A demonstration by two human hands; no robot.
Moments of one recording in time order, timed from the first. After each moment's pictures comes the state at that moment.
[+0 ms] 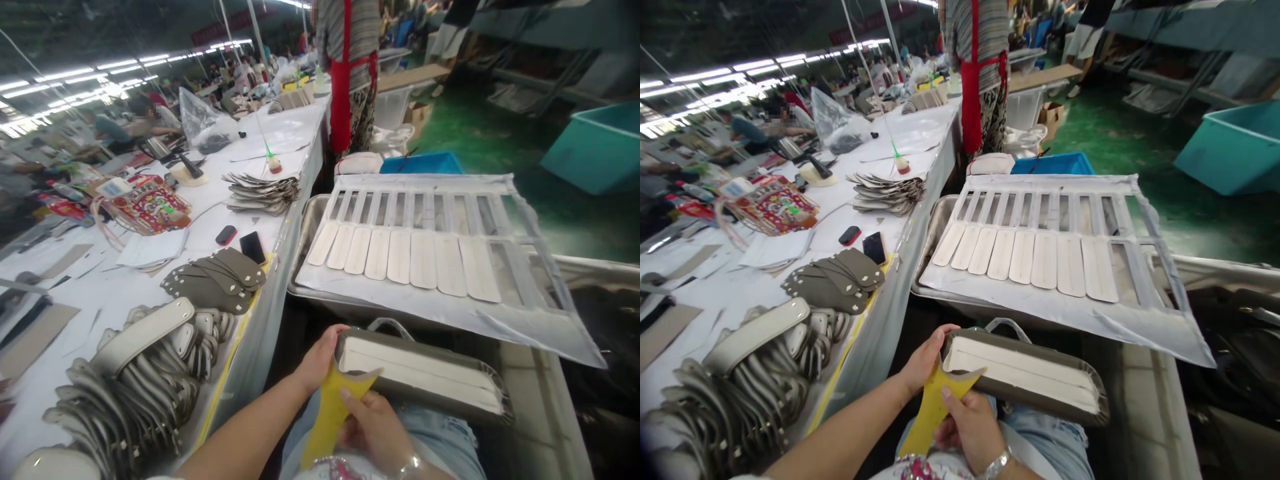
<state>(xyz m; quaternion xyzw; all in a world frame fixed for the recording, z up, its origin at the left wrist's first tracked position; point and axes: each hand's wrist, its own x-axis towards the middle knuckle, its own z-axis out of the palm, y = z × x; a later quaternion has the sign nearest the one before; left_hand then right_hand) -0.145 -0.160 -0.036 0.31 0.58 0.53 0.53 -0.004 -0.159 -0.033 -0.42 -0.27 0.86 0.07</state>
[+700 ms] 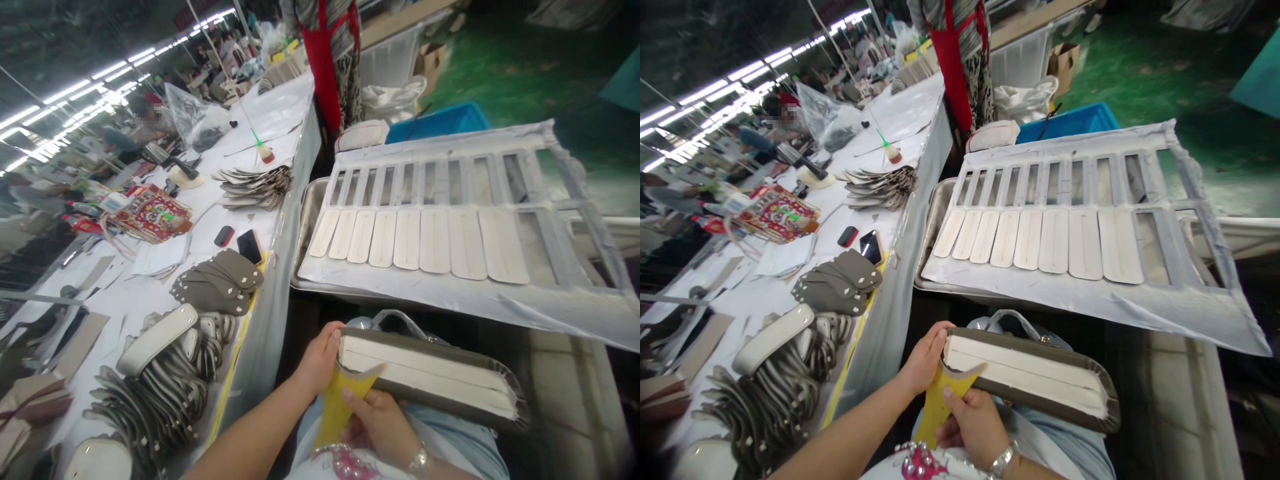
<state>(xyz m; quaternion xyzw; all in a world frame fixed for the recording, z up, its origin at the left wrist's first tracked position) -0.132 -0.141 -0.020 0.40 0.74 0.37 0.39 0.002 -0.141 -0.050 -0.45 -0.23 0.86 0.01</state>
